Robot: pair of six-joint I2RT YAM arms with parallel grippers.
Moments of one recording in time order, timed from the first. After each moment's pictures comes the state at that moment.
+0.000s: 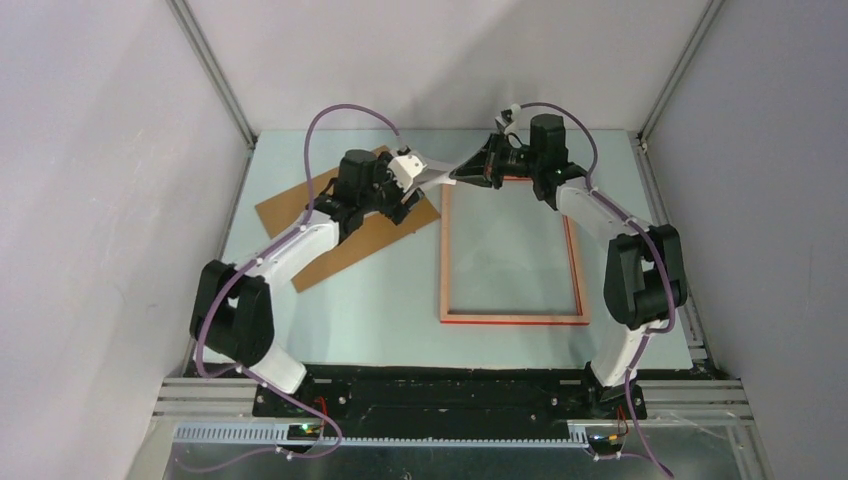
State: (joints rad) left arm -0.43 1.55 1.15 -0.11 0.22 0.46; right arm 0.30 1.80 1.42 0.09 -0.93 1.02
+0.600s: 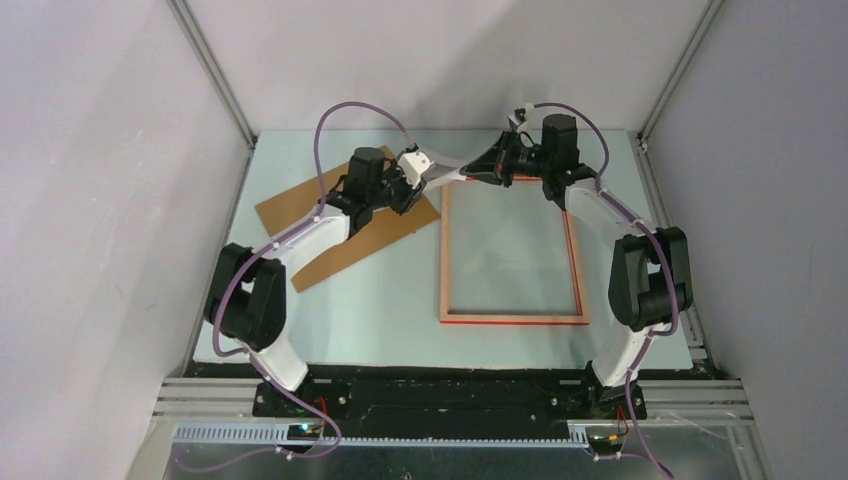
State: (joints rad) left arm -0.44 1.66 1.18 0.01 0.33 0.41; right arm 0.25 1.78 1.38 0.11 -0.93 1.04
